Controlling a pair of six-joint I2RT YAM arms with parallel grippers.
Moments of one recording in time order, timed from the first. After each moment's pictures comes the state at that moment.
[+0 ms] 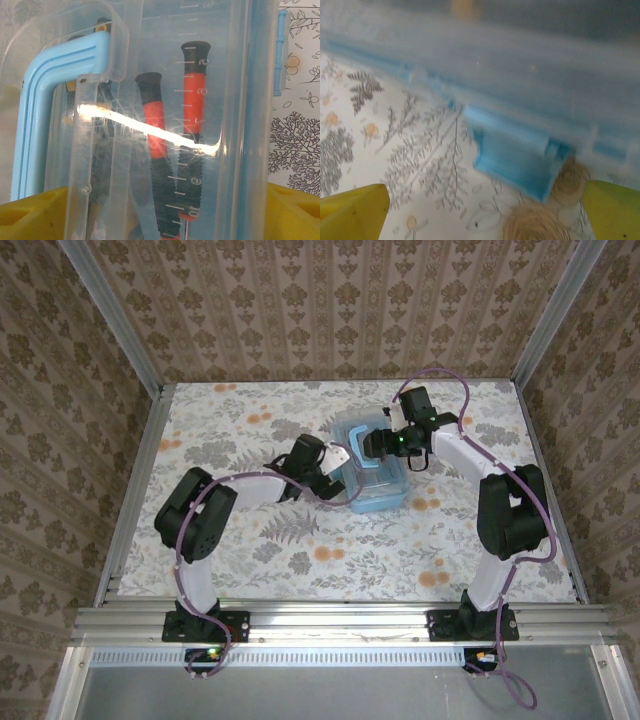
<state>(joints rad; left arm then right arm) -0.70 1.90 1.10 0.06 0.00 0.44 0.26 1.81 1.39 -0.58 -0.25 0.18</state>
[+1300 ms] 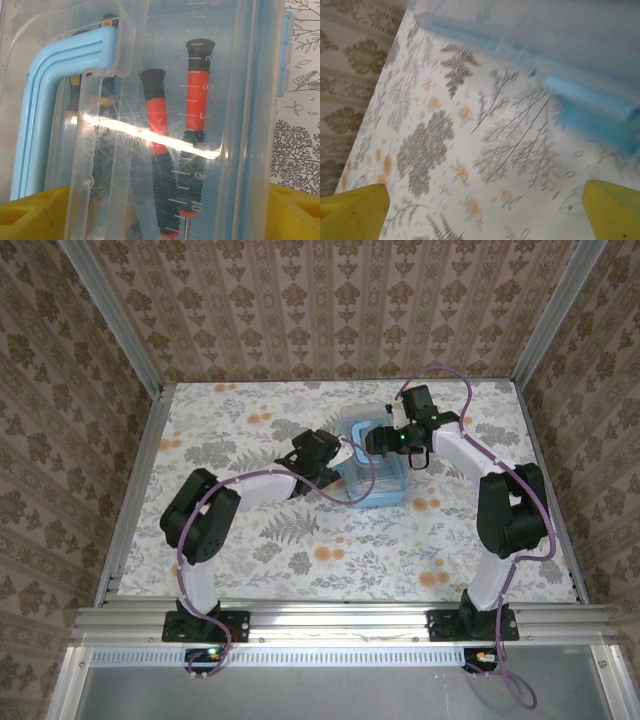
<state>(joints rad) -0.76 1.89 1.19 -0.04 -0.43 0.58 0.25 1.82 1.40 -0.57 -0.23 0.19</state>
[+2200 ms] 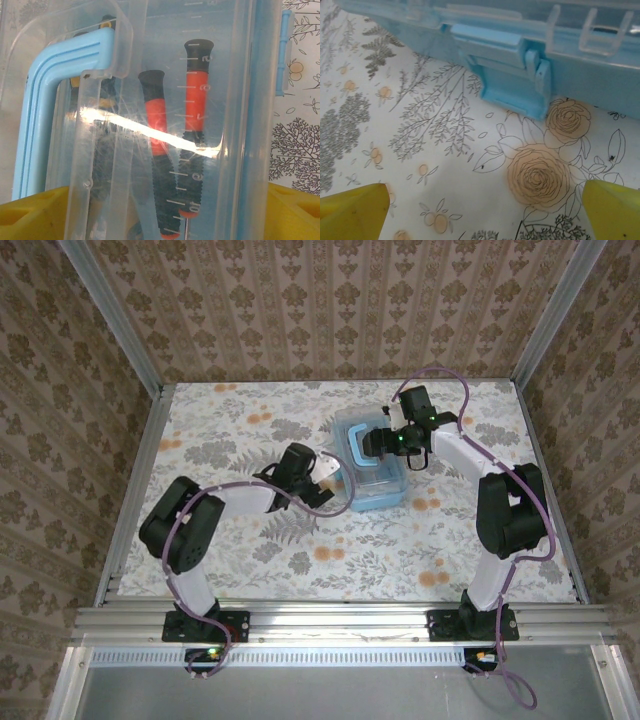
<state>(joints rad) -0.69 1.79 0.94 0.10 -0.04 0.47 0.26 1.82 1.40 -0.58 -0.26 0.18</state>
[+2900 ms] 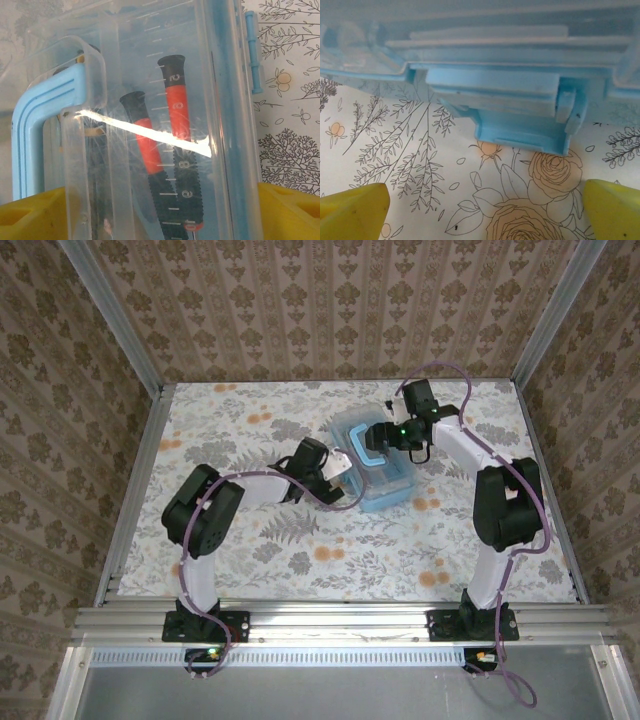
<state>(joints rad) -0.70 1.93 1.09 0.04 0.03 0.49 0.23 1.88 1.48 -0.62 -0.28 0.18</state>
